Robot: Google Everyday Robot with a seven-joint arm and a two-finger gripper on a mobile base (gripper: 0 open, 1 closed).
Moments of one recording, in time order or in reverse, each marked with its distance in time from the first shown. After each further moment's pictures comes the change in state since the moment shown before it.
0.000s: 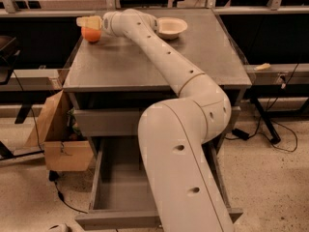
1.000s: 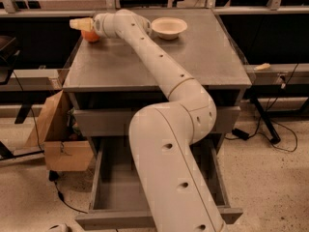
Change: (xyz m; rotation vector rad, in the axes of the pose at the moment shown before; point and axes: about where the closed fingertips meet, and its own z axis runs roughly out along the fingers) arm 0.011 0.032 0.024 -0.086 0.019 0.005
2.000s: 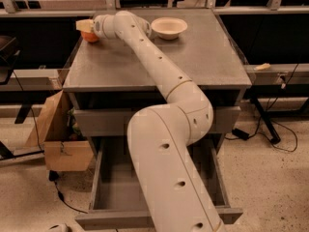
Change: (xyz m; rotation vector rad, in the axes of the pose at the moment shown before) arm 0.005 -0.001 0.005 -0.014 0.008 0.008
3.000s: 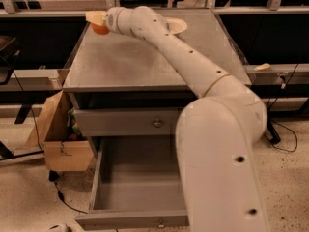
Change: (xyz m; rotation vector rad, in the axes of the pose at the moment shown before) arm -0.036 0.012 -0.087 -0.005 -0.102 -0.040
